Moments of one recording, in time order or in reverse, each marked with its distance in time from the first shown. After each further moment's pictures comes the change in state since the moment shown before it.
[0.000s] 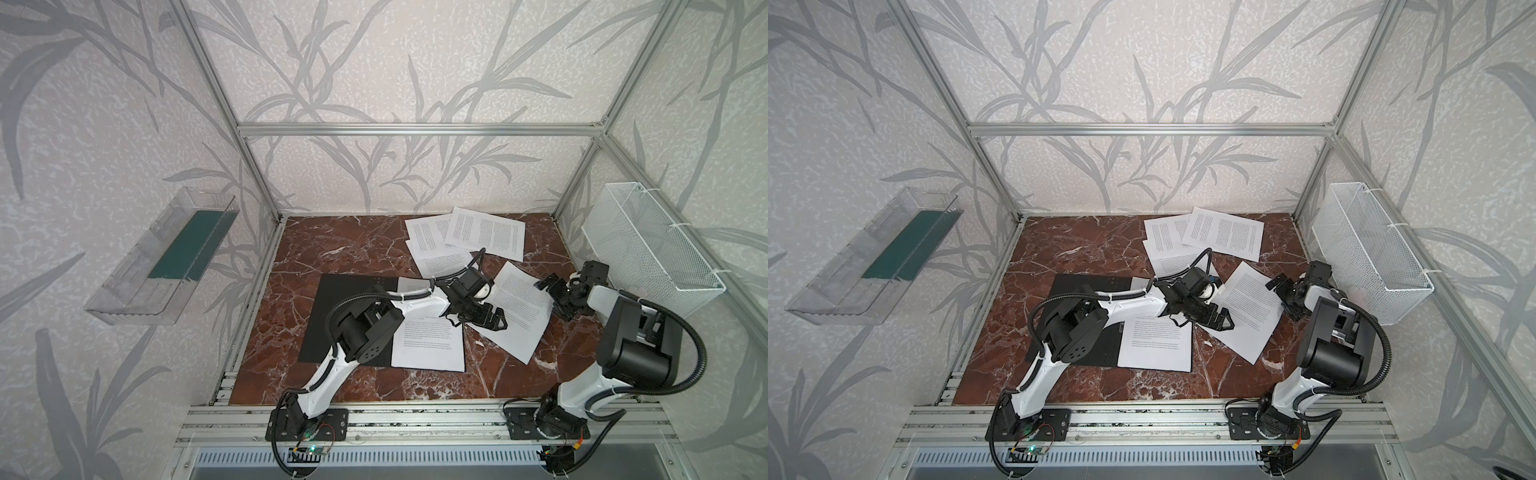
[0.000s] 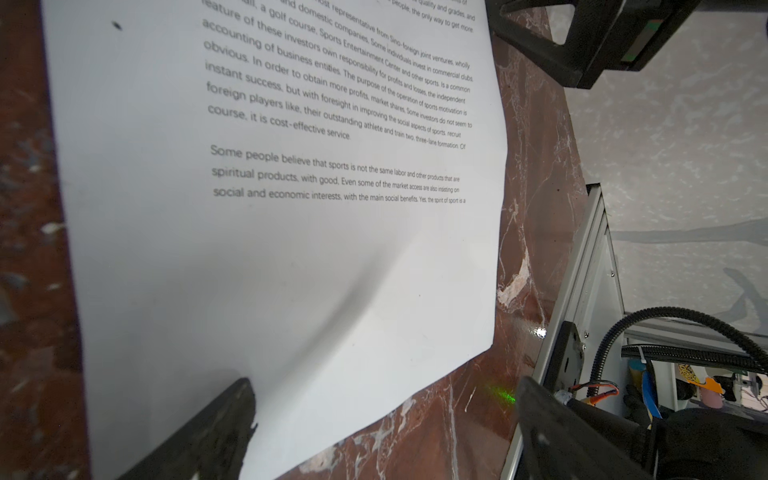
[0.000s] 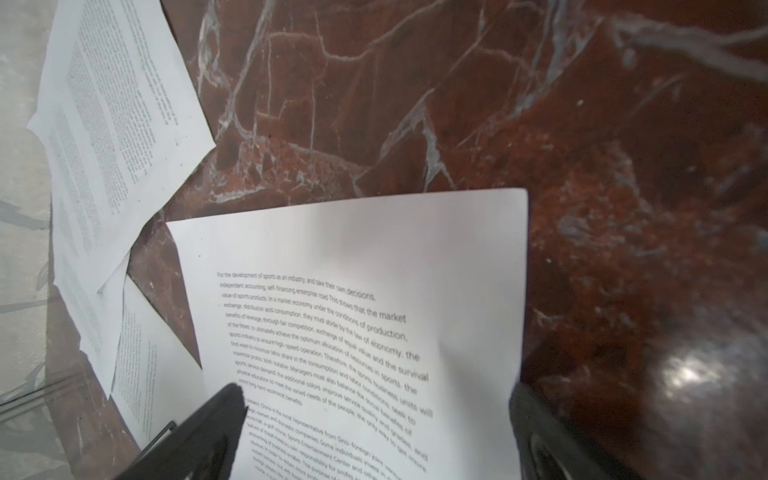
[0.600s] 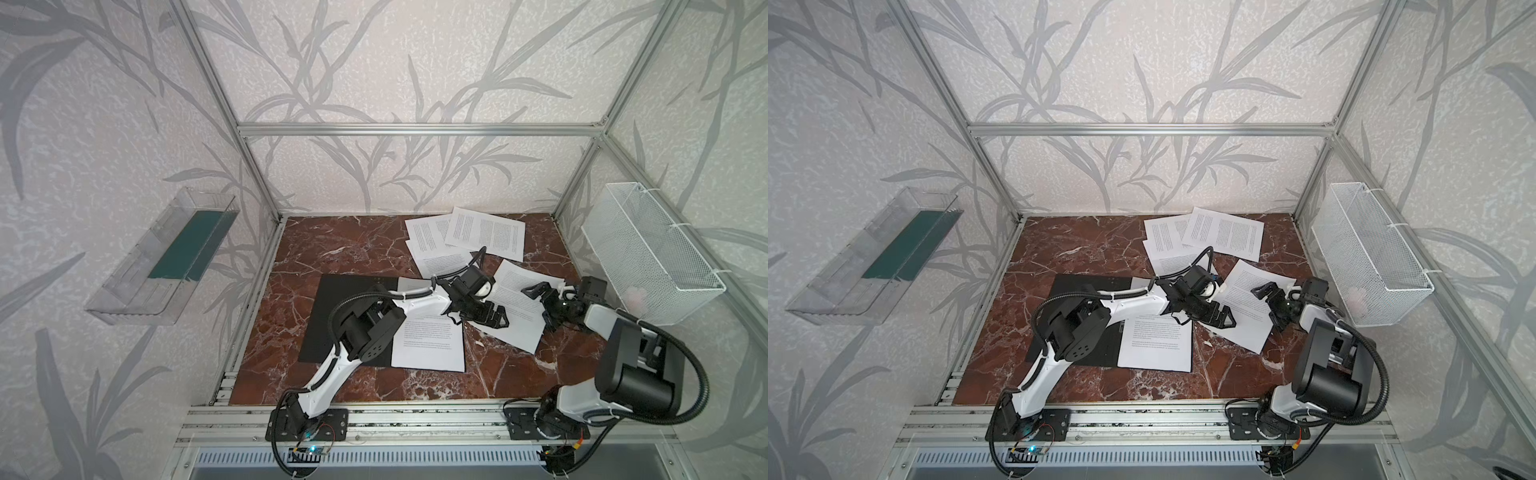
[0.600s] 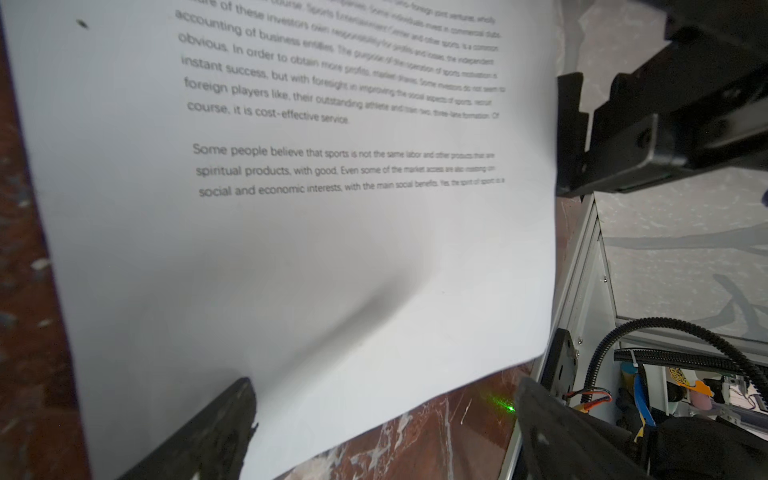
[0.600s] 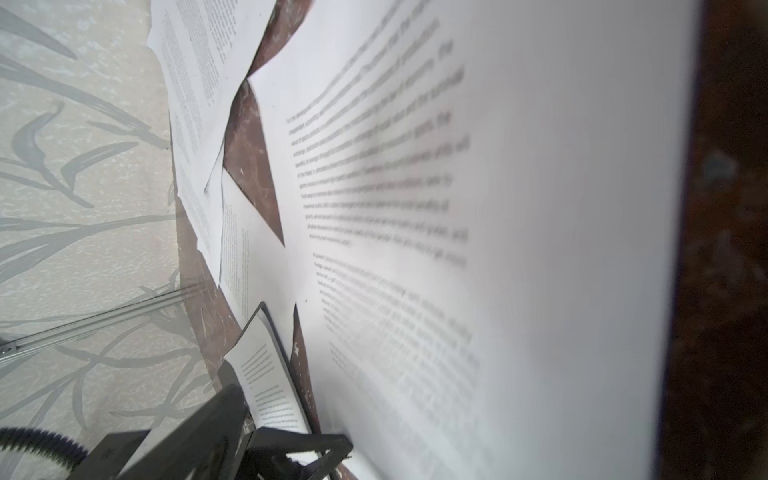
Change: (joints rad) left arm 0.000 0.029 0.040 0.002 0.011 -0.008; right arm -0.002 -0.219 -0.217 0.034 -0.279 0.062
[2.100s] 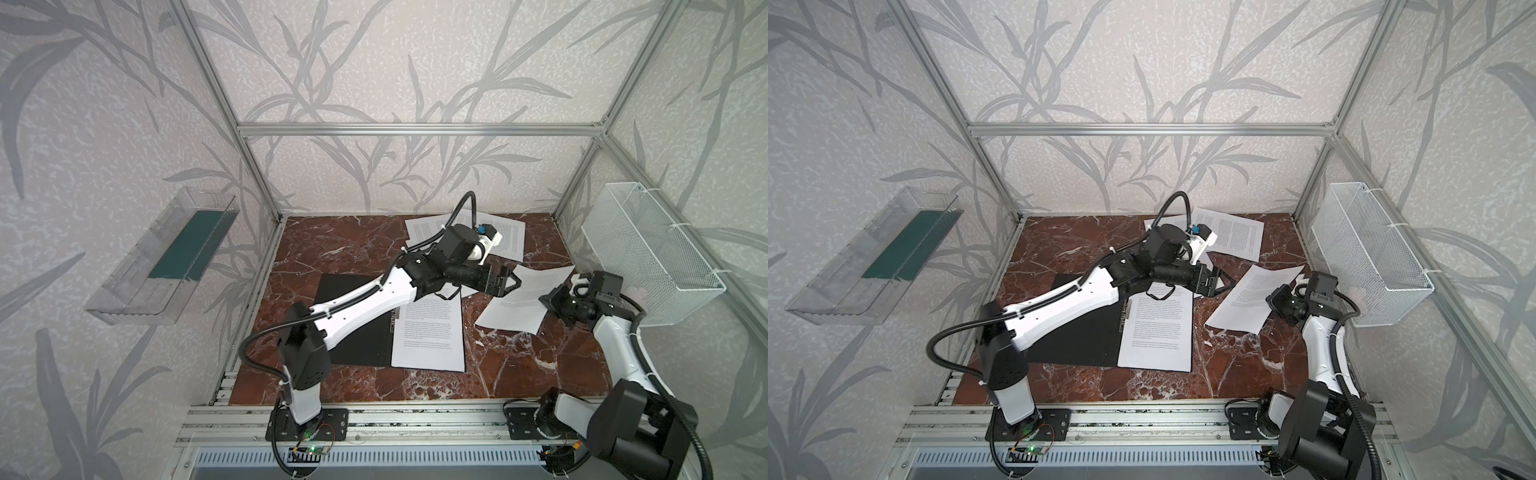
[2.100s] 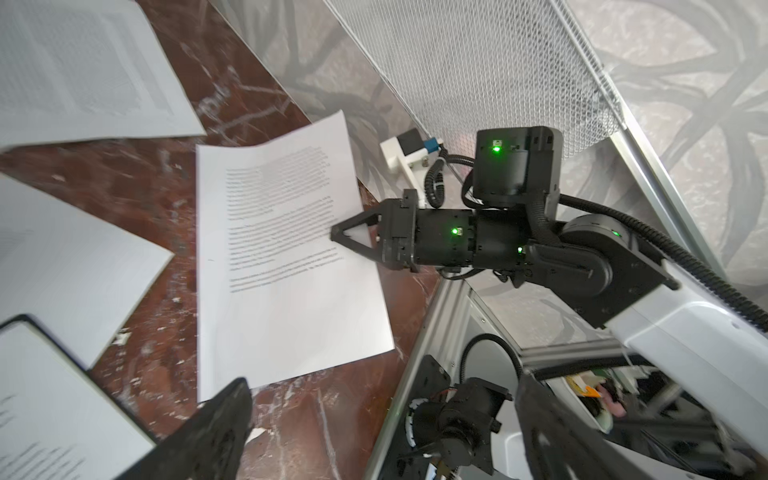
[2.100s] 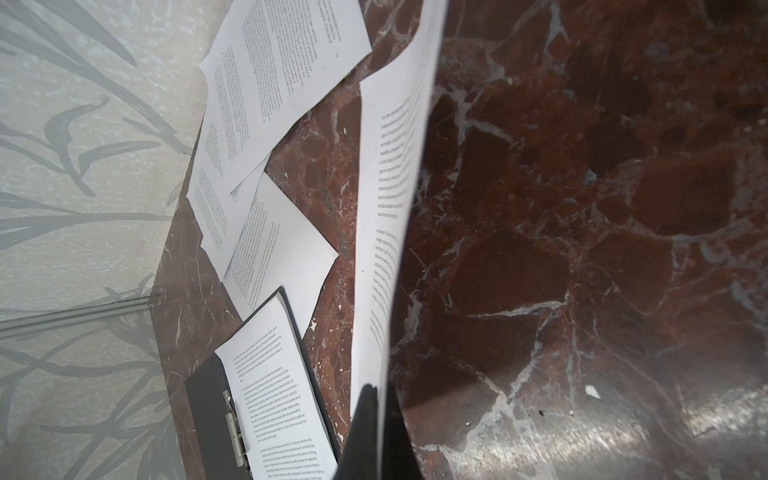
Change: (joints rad) left arm 0.007 -0.582 -0.061 -0.142 -0.177 0.046; right arm 0.069 -0.315 0.113 -0.297 0.184 -0.074
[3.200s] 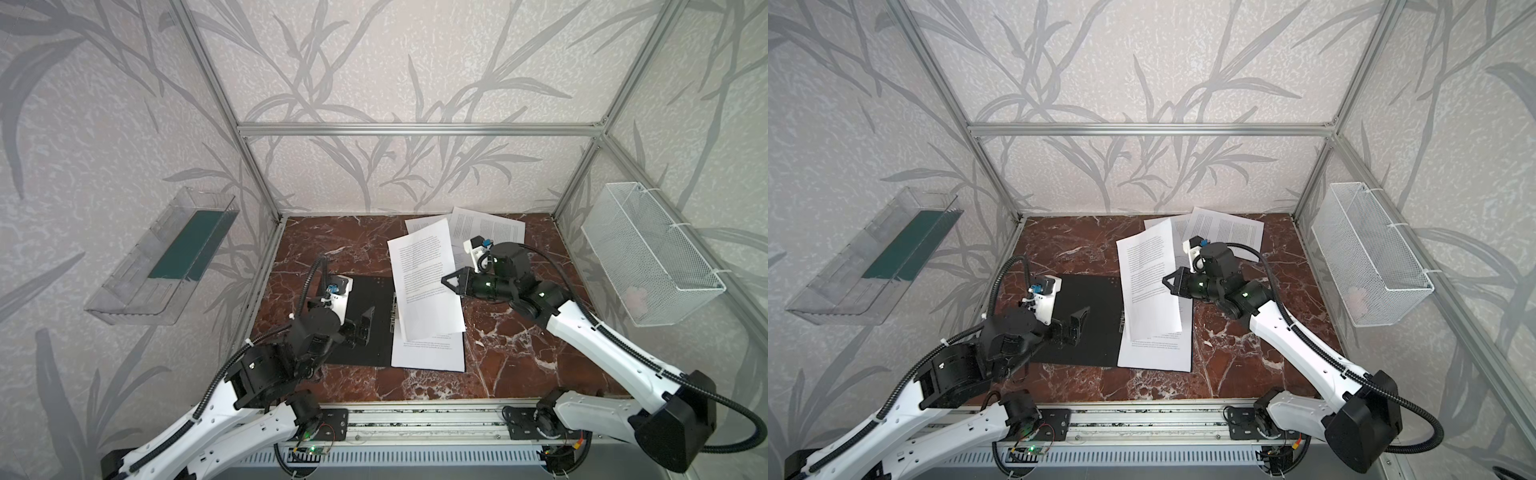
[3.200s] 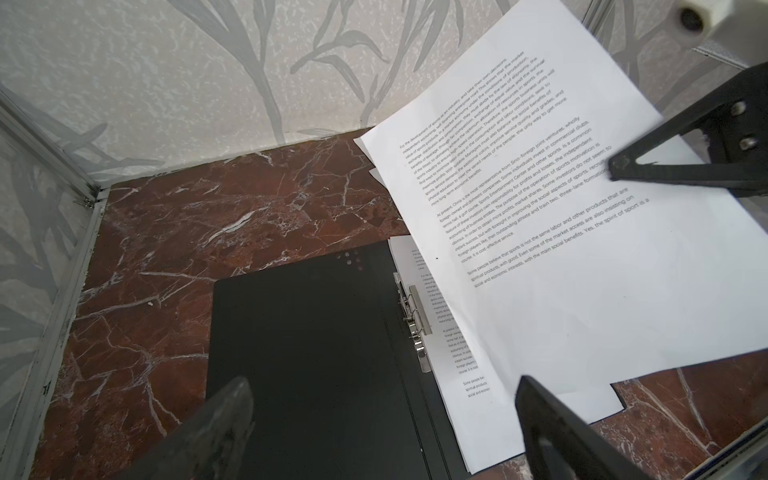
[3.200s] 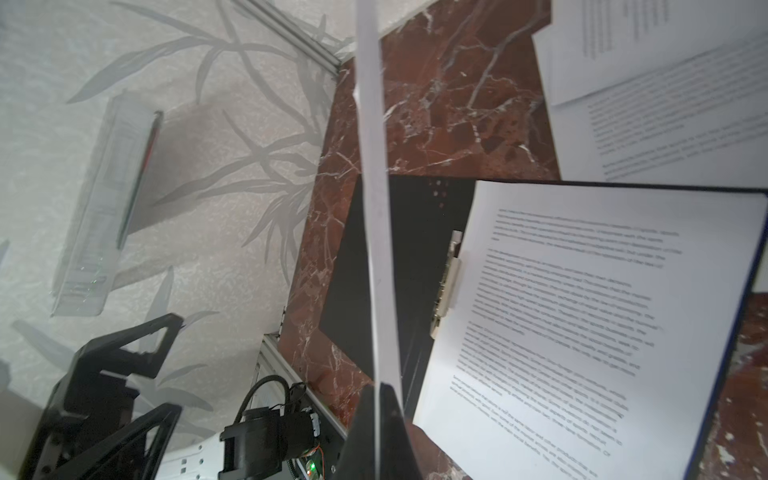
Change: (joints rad) left arm 0.034 -1.092 -0.770 -0.373 -0.803 0.217; right arm 0.917 0.087 0.212 0.212 0.105 0.273
